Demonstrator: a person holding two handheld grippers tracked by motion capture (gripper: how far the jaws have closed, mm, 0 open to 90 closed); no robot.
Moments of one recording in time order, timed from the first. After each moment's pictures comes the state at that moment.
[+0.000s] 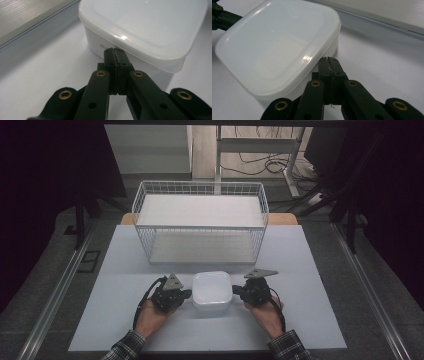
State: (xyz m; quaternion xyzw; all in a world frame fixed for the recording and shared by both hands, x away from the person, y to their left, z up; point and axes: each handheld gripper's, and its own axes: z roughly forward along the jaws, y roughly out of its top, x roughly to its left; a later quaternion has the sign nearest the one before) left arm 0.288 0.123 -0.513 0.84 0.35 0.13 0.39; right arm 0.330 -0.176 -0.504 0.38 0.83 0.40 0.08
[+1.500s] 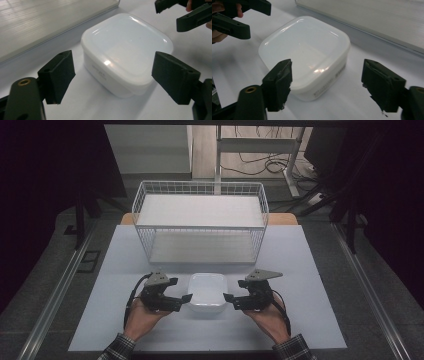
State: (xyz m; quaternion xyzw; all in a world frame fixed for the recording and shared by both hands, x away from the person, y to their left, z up) left arm 0.284 0.141 -0.487 0.80 0.36 0.11 0.47; right arm 0.308 -0.173 -0.471 0.34 0.83 0.44 0.09
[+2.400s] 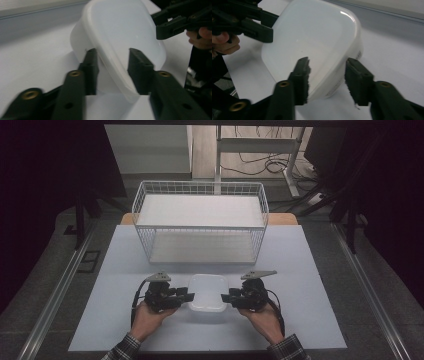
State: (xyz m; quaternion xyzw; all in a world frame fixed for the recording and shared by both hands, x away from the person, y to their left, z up) left arm 0.288 0.145 -0.505 0.76 0.41 -0.01 0.50; right arm 0.308 -0.166 -0.478 0.39 0.82 0.42 0.02
